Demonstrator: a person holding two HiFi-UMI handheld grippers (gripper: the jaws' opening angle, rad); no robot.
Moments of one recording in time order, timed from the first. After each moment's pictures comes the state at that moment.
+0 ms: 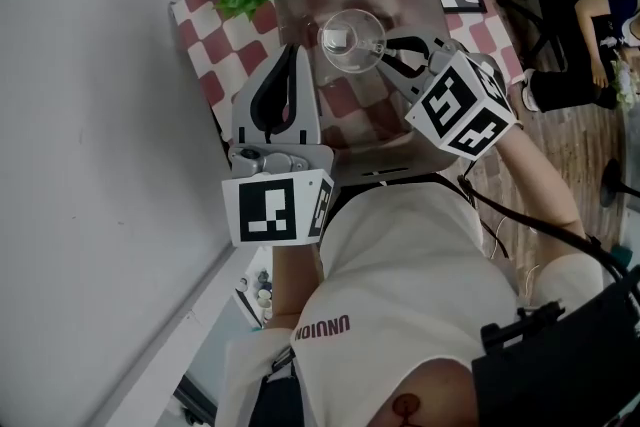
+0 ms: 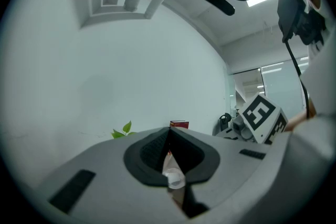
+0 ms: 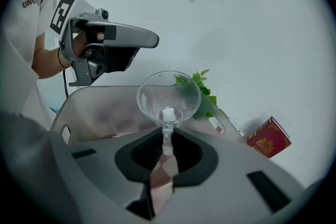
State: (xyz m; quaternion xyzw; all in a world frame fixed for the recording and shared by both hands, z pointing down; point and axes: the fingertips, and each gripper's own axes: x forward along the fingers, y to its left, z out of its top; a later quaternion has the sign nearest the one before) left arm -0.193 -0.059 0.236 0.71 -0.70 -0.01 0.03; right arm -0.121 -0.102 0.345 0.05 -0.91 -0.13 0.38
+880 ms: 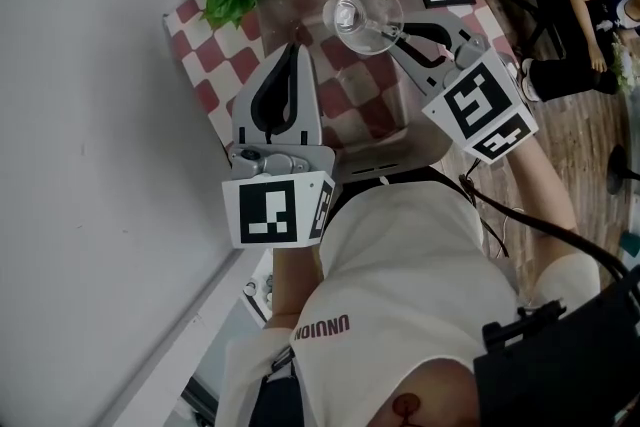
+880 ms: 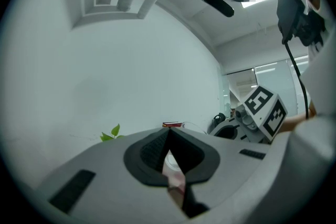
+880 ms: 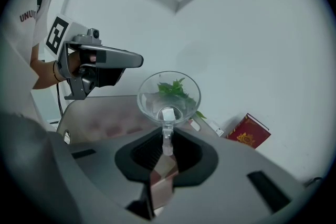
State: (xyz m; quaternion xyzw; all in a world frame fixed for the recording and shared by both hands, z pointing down) left arm -0.164 -0.067 0.228 0.73 -0.68 0.00 0.01; right arm -0.085 -0.124 0.304 0.13 -0.93 -0.12 0.33
